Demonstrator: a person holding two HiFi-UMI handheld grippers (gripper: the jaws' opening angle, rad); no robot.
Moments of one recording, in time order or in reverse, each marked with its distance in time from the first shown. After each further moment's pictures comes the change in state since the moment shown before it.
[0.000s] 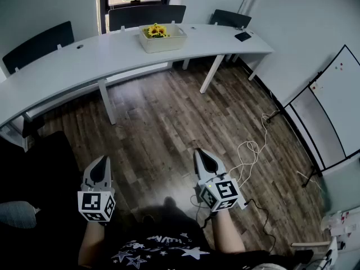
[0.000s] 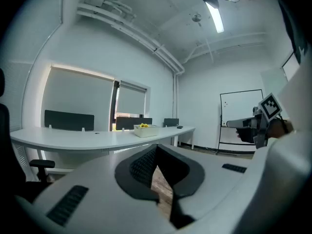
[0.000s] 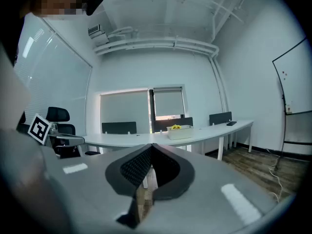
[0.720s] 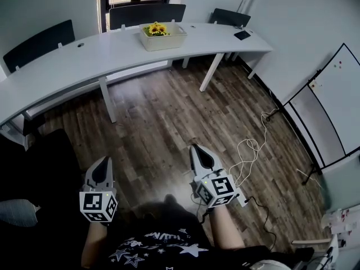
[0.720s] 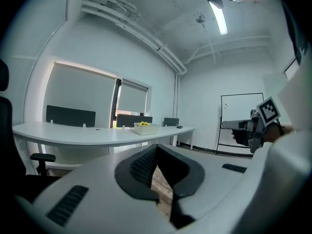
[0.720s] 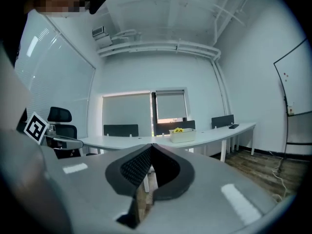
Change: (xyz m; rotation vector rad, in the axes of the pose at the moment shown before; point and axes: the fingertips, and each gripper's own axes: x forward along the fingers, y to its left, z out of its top) left arm -0.018 -0.002 -0.008 -0.042 0.010 0.003; right arm 0.003 0.020 0.001 -0.014 -0.039 0.021
